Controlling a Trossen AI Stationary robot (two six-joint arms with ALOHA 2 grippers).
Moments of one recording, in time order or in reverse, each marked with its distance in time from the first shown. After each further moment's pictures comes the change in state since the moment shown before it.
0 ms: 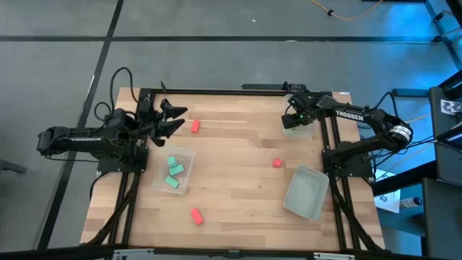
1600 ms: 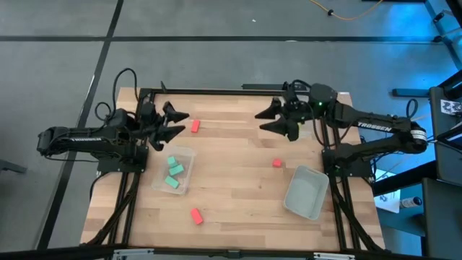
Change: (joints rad) left arm 0.001 0.000 0.000 -0.024 0.098 -0.009; right arm 0.459 -0.230 0.239 0.819 -0.635 -0.069
